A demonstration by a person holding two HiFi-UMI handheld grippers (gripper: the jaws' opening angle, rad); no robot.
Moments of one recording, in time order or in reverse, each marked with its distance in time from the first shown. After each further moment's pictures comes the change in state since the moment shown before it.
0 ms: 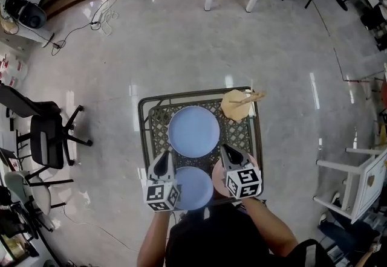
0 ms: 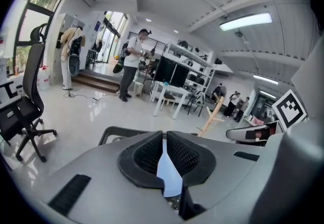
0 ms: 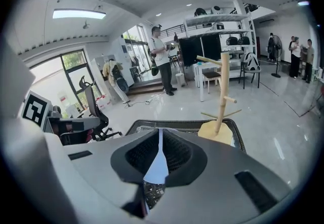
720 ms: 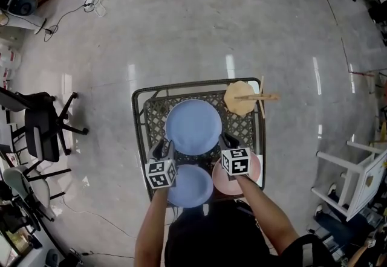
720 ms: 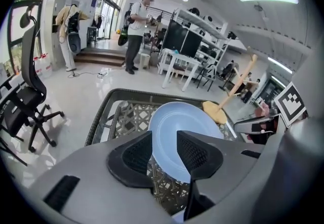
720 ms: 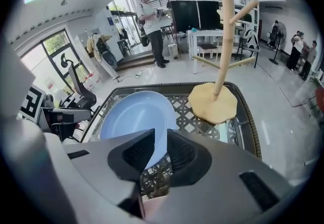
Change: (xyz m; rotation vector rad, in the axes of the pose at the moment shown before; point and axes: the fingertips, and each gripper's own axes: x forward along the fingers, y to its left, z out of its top) left arm 0.096 0.071 -0.116 -0.030 0.326 0.070; right arm 0.113 -0.060 -0.110 0.029 0.323 -0.073
